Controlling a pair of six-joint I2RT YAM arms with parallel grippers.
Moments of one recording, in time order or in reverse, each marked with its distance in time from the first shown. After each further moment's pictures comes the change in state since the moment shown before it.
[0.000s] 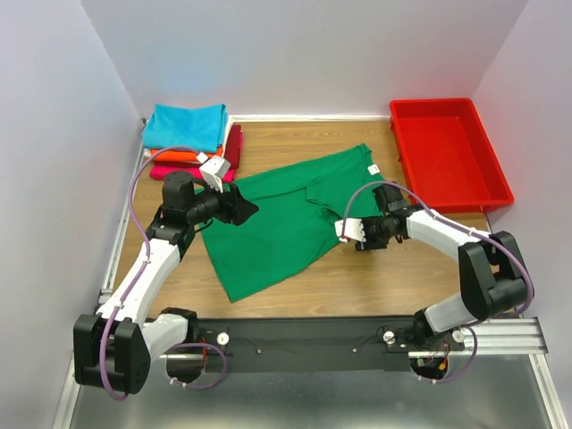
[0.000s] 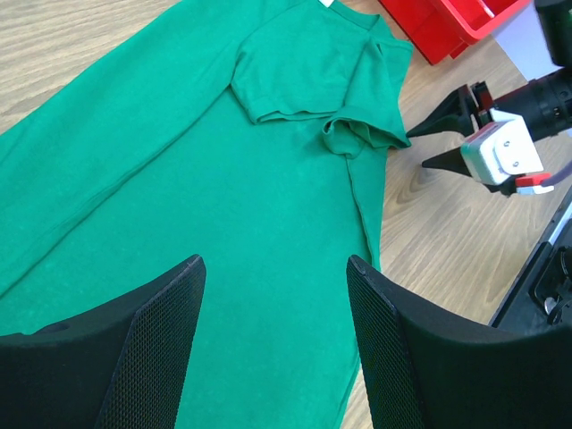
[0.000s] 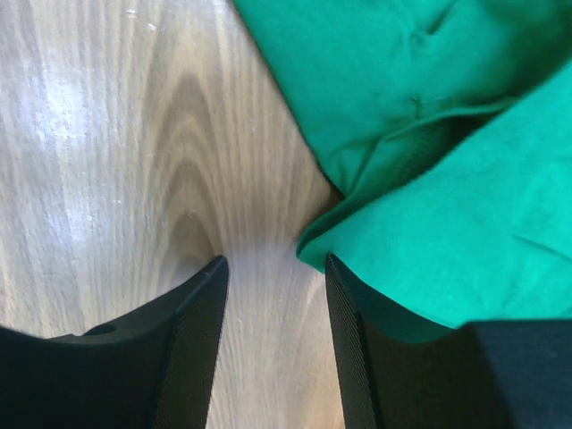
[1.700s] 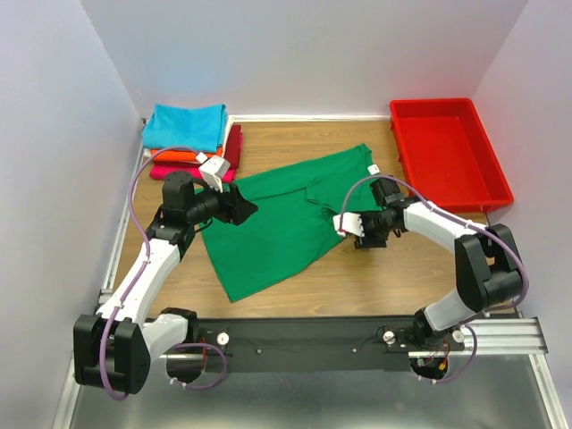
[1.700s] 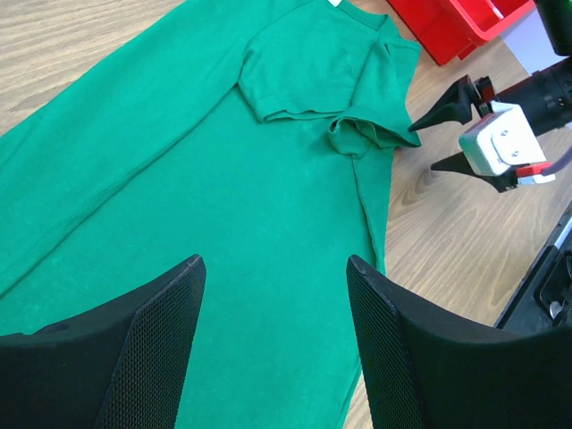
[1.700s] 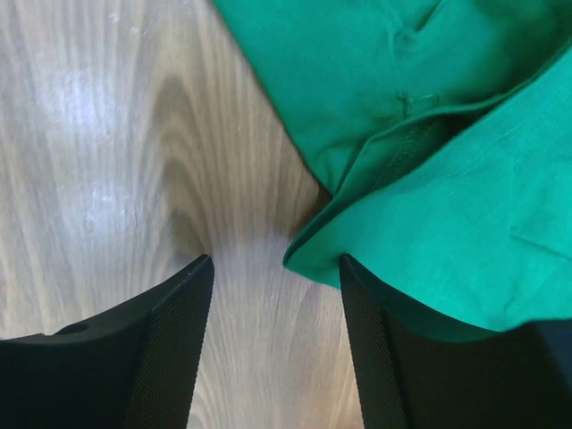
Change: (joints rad) left arm 0.000 0.000 0.001 -0.006 -0.018 0.000; right arm 0.000 0.058 0.087 -0.089 0.005 0.016
